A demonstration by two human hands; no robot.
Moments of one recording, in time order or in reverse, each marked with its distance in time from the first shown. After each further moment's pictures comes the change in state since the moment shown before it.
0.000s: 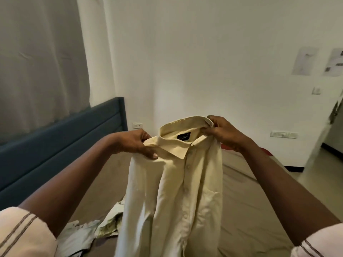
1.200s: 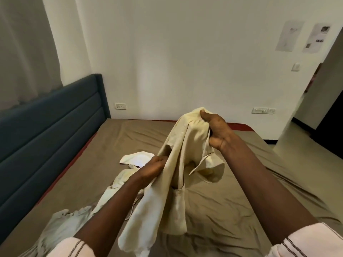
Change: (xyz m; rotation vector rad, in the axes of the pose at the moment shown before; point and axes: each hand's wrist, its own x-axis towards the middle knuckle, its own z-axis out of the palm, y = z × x) left_hand 0.073 -0.097 0.167 -0.706 0.121 0.008; right_hand -0.008 0.011 0.075 0.819 0.345 0.505
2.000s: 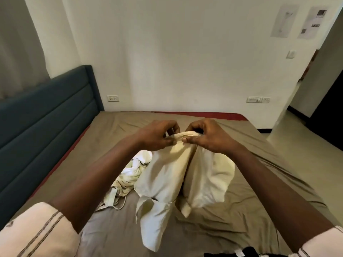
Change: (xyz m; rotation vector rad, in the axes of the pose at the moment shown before) left_hand 0.013 0.120 0.037 0.940 -0.096 0.487; right_hand -0.020 0.013 -0.085 -1.065 -0.327 -0.566
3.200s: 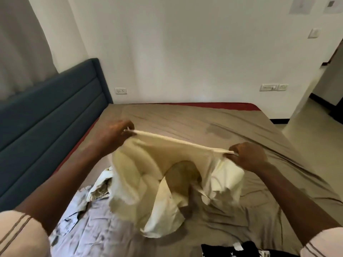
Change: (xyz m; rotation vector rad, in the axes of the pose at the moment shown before) left_hand -0.057 -0.065 0.011 0.398 0.277 -0.214; right_hand -0.080 0.207 -0.038 -0.871 0.005 0.284
